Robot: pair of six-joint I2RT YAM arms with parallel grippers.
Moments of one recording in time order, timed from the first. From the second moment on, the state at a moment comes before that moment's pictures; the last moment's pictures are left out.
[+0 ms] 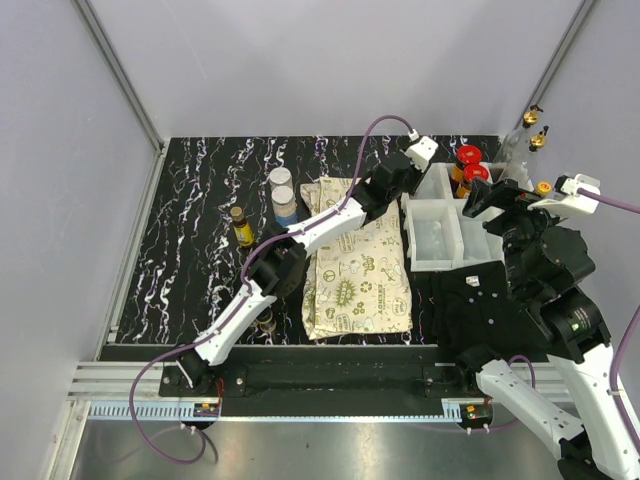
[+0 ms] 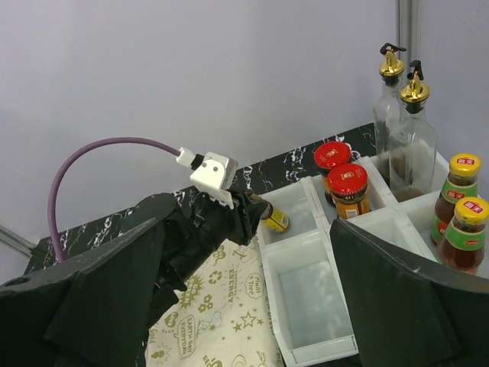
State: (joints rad) left arm -0.83 2.62 2.39 0.05 -0.12 0.08; right arm 0.47 0.66 1.15 -0.41 0.61 0.32
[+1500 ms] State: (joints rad) left arm -0.87 2.52 2.32 -0.04 -0.11 0.08; right arm 0.47 0.66 1.13 -0.39 0.61 0.32
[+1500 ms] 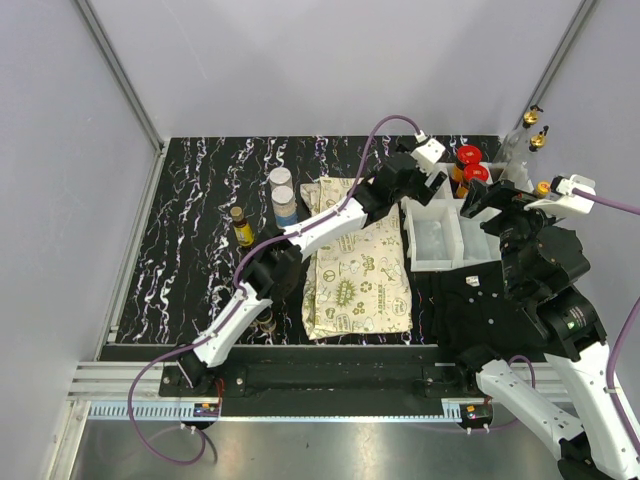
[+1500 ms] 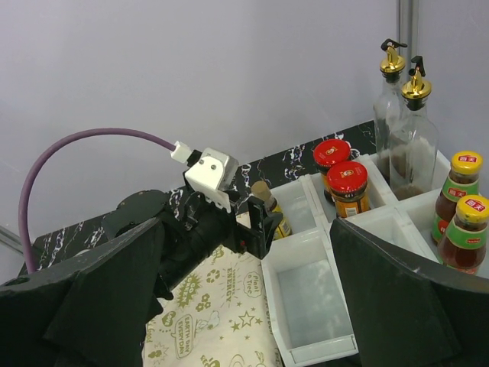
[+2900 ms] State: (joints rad) left arm -0.78 0.91 1.08 -0.49 -0.63 -0.40; right arm 0.64 1.38 1.22 -0.18 -0.04 0.36
